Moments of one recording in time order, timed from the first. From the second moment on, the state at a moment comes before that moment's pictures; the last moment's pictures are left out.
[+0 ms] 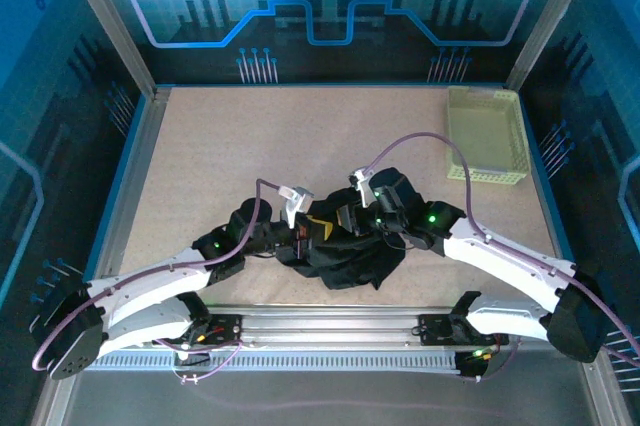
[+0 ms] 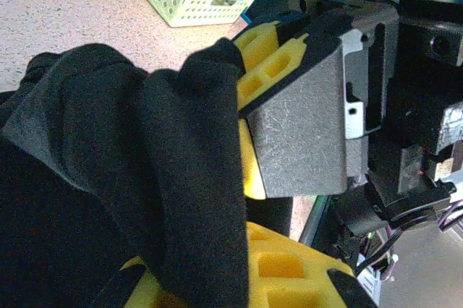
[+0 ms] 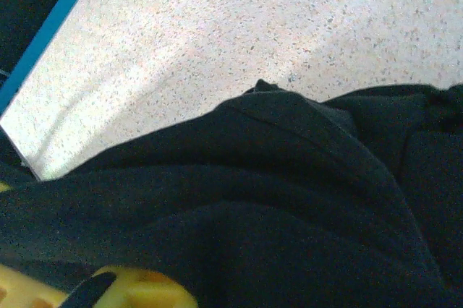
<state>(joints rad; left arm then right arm) -0.81 1.03 0.49 0.22 0.32 -0.52 0.80 1.16 0.83 -0.37 -0.13 0.45</state>
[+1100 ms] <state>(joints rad) -1.03 0.86 0.67 -0.21 -0.39 -0.32 0.80 1.15 1.11 -0.56 -0.19 0.62</state>
